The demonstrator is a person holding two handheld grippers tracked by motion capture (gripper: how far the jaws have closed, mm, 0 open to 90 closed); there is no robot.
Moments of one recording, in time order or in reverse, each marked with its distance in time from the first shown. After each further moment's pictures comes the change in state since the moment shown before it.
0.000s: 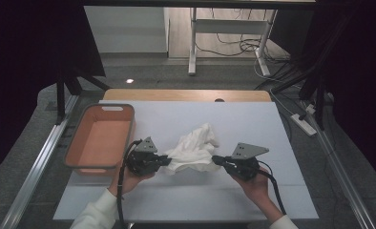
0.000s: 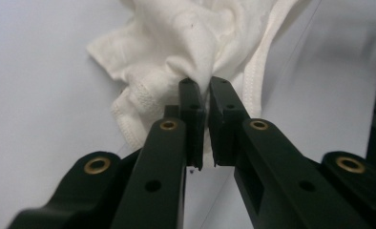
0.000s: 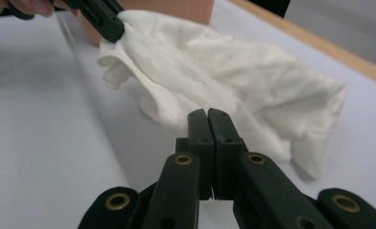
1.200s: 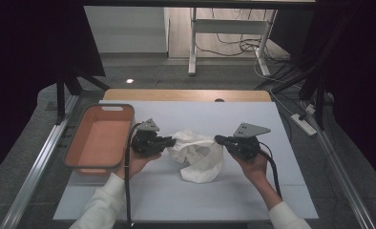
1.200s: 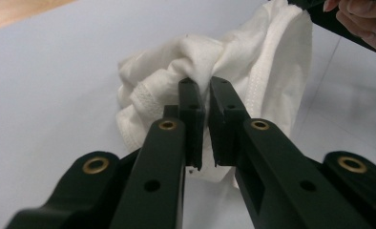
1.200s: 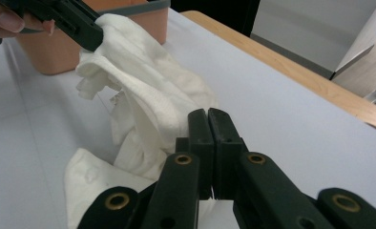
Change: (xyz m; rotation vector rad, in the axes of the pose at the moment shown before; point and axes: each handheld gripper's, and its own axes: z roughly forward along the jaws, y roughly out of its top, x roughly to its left) left arm 0.037 0.030 0.017 -0.086 -0.012 -0.116; right arm -0.045 0.023 0.012 -0.027 -0.091 0.038
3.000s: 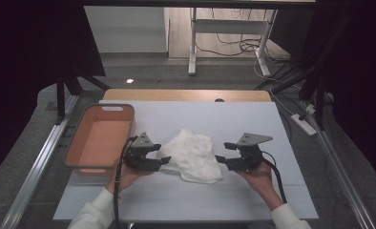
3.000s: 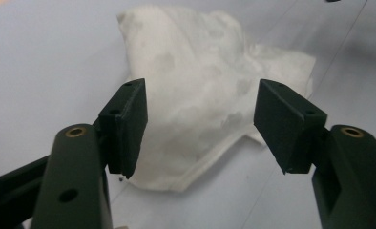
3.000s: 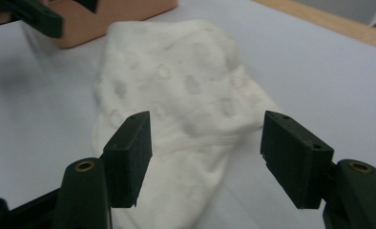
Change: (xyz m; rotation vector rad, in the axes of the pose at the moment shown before) left arm -0.016 -0.040 -0.013 0.065 0.088 0.065; right arm 0.007 -0.032 -0.007 0.088 0.060 0.110
